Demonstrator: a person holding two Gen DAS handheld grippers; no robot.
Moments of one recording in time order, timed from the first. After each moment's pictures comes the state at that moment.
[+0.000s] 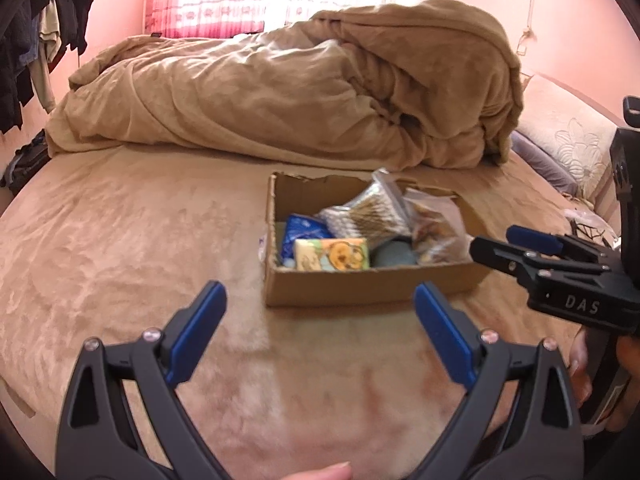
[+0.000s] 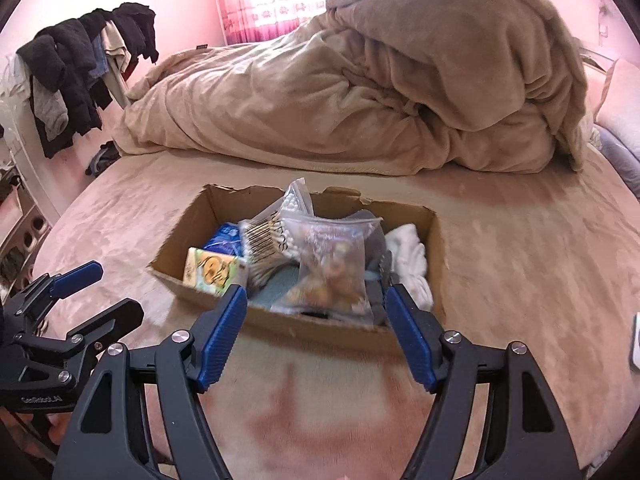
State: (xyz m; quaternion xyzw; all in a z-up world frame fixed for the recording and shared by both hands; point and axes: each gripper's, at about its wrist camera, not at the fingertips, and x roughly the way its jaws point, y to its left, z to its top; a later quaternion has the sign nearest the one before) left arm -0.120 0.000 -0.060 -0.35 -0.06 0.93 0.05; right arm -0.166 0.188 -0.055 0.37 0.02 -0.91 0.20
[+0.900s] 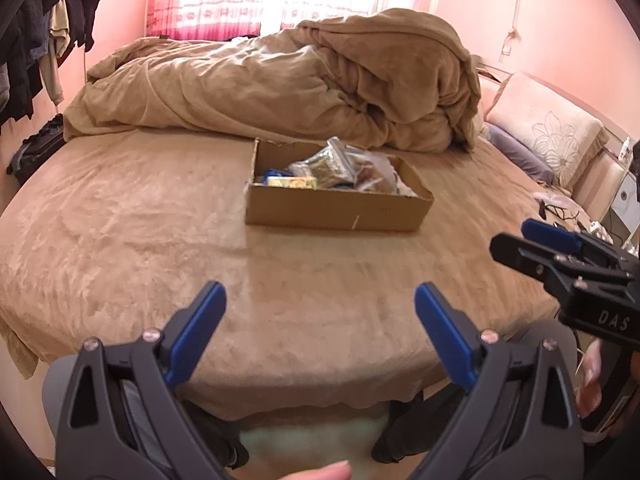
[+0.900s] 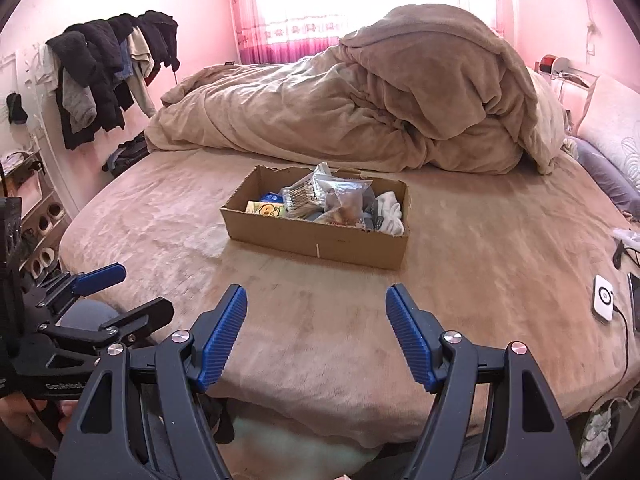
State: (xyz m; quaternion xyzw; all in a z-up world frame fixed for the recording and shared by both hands) left arm 0.008 0.035 -0.041 -0.35 -0.07 0.93 0.05; right arm -0.020 0.223 -0.019 0.34 0.03 -0.92 0.20
